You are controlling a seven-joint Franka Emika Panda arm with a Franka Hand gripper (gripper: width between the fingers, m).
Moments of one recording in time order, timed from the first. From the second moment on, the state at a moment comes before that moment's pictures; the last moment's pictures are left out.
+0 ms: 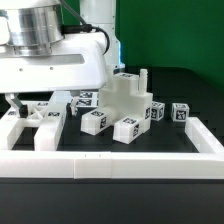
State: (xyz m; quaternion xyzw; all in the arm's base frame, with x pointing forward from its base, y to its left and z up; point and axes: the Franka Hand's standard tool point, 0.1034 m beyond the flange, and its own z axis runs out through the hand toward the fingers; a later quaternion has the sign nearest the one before) arm 0.567 -0.111 0.045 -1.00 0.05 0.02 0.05
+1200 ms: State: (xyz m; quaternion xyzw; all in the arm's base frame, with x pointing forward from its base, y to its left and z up) arm 0.569 -0.106 0.005 -1.00 0.00 0.02 0.02
